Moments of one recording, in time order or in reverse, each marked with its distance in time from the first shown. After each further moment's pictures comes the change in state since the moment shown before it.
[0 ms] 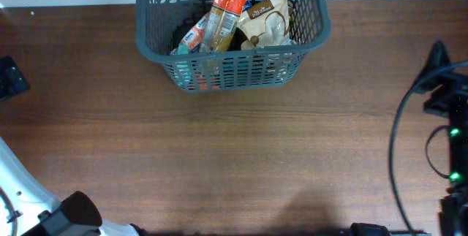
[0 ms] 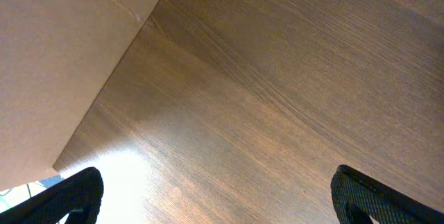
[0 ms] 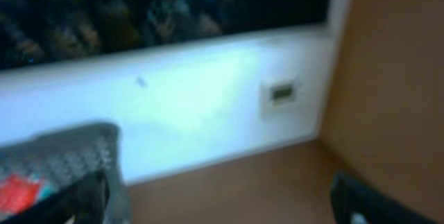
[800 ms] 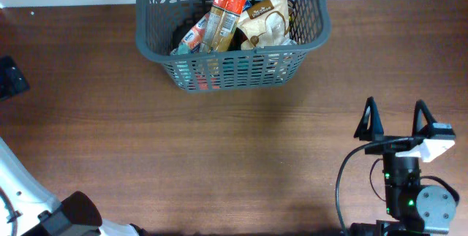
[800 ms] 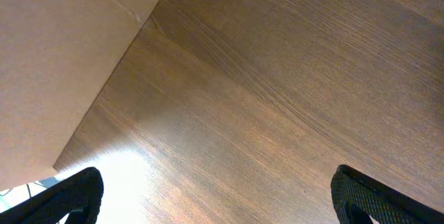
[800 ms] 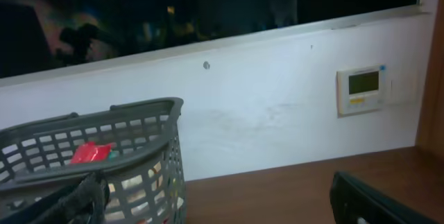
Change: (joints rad) left arm 0.000 0.000 0.000 0.000 0.000 0.000; right arm 0.009 -0.498 -0.923 0.632 -0.200 0.105
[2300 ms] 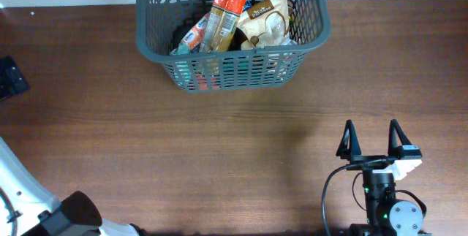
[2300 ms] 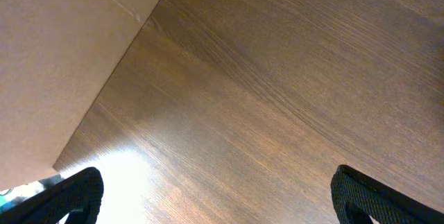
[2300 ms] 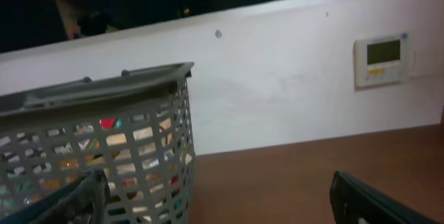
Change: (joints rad) left arm 0.000 0.000 0.000 0.000 0.000 0.000; right arm 0.054 -0.300 -0.336 0.053 0.000 0.003
